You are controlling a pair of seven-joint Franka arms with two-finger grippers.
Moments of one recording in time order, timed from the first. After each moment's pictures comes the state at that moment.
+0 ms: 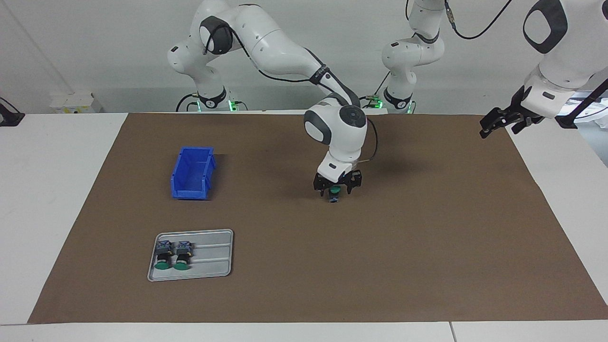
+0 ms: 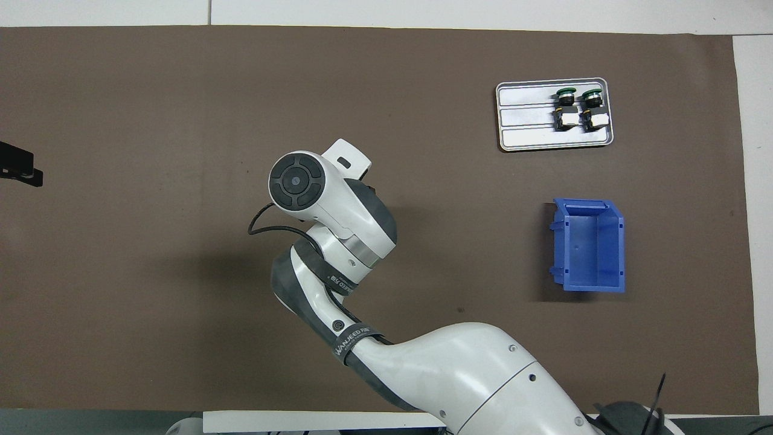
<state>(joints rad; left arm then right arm) 0.15 0.00 -0.15 -1.61 0.02 1.50 -0.02 0.83 0.68 -0.12 -1.38 0.01 2.09 0.64</state>
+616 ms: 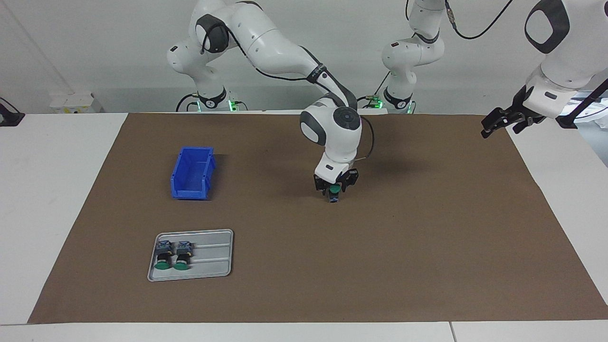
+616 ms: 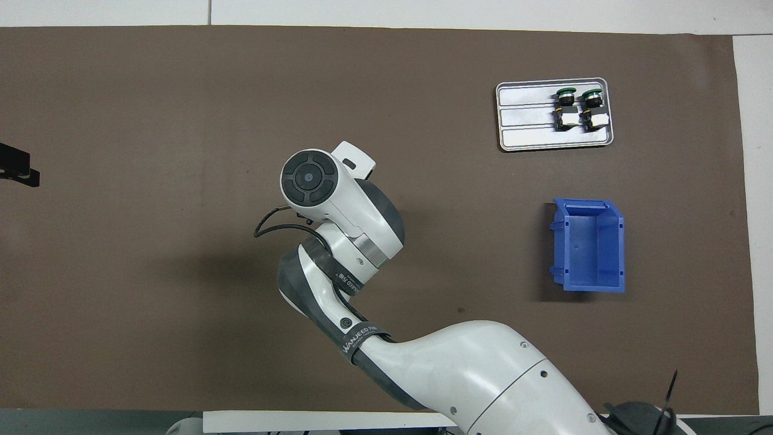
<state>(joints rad) 0.16 0.00 -0.15 -1.61 0.02 1.49 -0.02 0.80 0.66 -0.08 -1.42 0.04 2.09 0.58</state>
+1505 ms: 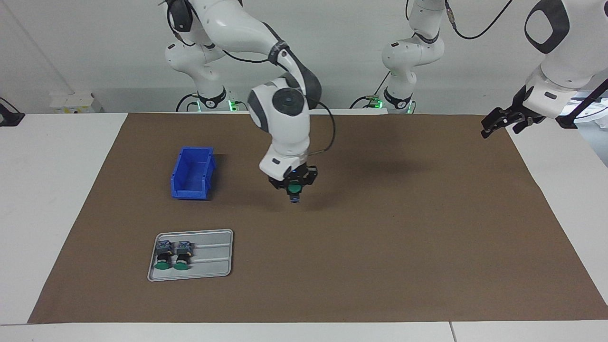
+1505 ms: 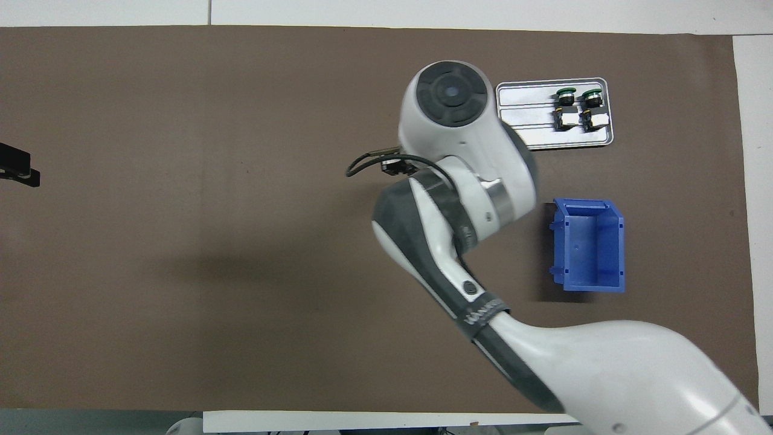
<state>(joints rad) 0.16 0.00 -0.15 -1.61 0.02 1.49 -0.02 0.50 0.30 -0.08 -1.66 0.05 1.98 0.30</state>
